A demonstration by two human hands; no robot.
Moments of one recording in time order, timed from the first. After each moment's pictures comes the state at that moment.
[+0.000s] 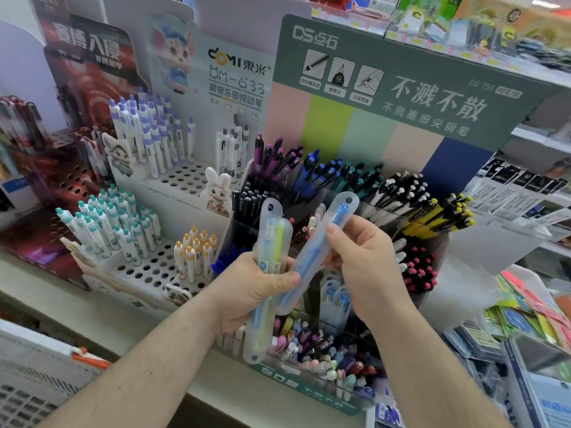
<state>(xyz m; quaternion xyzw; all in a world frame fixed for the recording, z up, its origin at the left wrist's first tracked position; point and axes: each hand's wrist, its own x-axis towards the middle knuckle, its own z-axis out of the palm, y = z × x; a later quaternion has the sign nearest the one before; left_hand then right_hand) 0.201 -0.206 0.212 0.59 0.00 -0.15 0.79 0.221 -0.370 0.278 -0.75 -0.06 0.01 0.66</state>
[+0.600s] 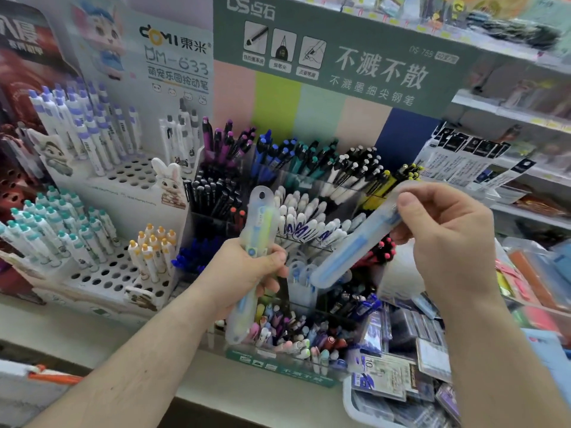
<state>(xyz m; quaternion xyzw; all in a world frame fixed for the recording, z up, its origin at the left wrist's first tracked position) 0.208 -0.245 0.226 0.67 0.04 -0.11 0.73 0.204 -0.466 0.314 -0.76 -0.09 -0.24 0.59</state>
